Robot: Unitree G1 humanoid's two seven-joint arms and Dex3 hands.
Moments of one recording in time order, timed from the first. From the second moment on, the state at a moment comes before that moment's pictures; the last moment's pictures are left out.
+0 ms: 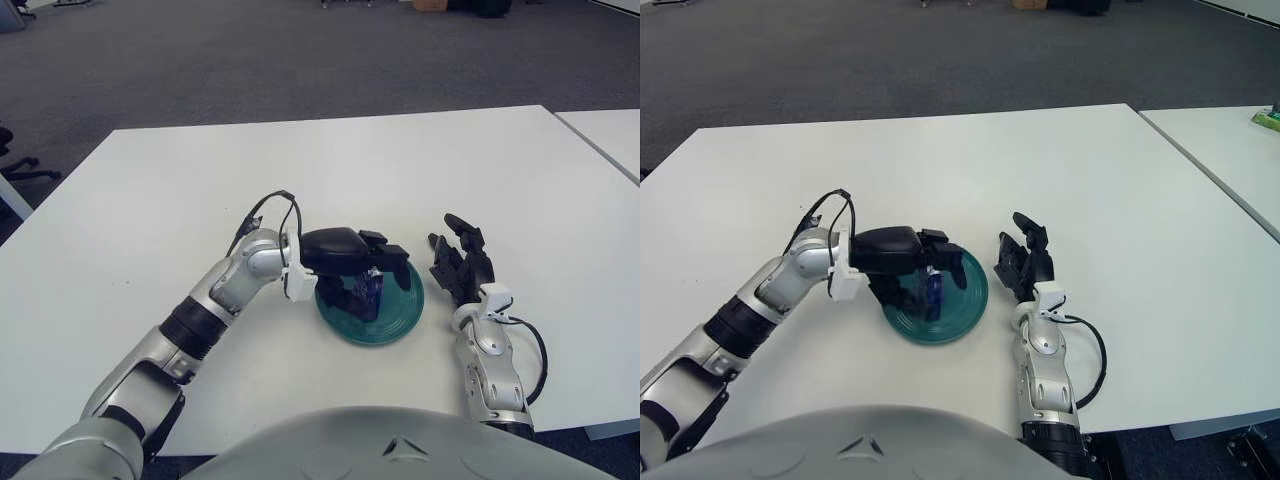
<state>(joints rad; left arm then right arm) -0.35 0.38 -0.53 0.06 0.26 -0.61 -0.71 0.22 0.08 -0.04 -0.04 0.02 -0.02 -0.08</state>
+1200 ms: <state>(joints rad) -0.25 0.07 -0.27 0.31 -0.13 -0.40 -0.49 0.19 0.07 -0.05 0.05 -0.02 -0.13 -0.10</state>
